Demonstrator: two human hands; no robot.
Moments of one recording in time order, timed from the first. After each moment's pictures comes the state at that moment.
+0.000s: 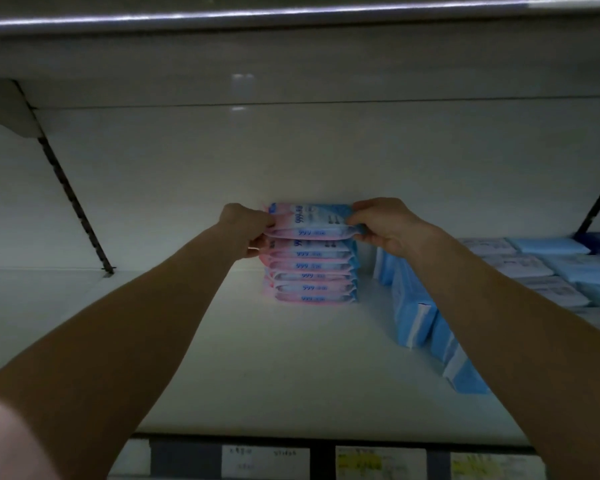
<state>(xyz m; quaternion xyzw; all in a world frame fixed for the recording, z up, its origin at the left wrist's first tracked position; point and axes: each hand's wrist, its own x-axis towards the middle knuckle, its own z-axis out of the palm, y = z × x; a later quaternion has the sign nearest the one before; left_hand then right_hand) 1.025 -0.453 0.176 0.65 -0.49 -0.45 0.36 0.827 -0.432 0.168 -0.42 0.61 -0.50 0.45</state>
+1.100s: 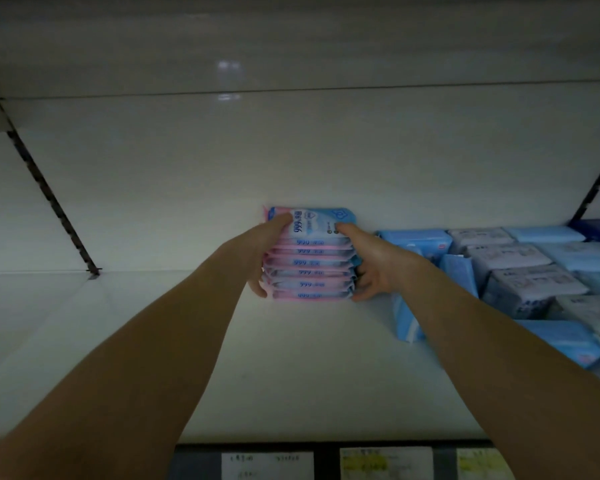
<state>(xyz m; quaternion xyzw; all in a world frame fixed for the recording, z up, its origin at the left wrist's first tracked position) 1.007 -0.468 0.138 0.63 -0.45 -0.60 0.20 0.836 -0.411 0.128 -0.33 0.65 -0.35 0.59</state>
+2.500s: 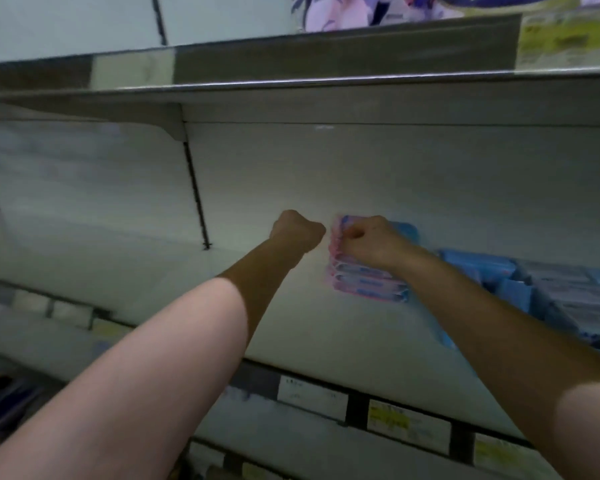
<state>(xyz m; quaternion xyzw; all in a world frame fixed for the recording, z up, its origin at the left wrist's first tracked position) 1.049 -0.377 0.176 0.70 -0.52 -0.29 0.39 0.913 -0.362 0.173 -0.71 0.58 -0.30 0.26</state>
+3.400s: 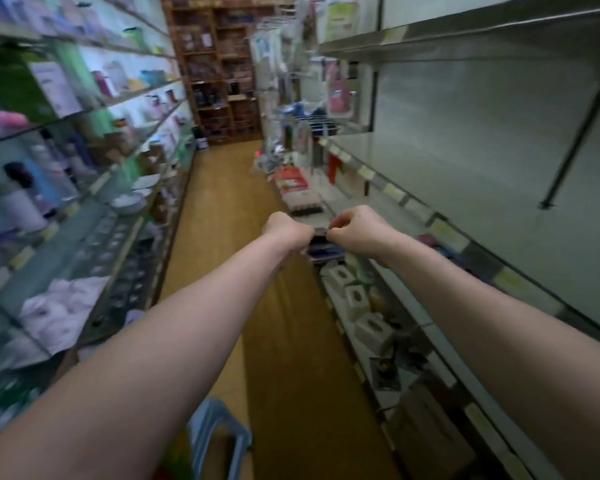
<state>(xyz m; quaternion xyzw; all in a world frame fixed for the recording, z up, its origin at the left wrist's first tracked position) 1.306 0.021 0.133 0.88 -0.09 -0.10 0.45 1.231 -0.084 0.144 -0.91 0.20 -0.10 0.35</state>
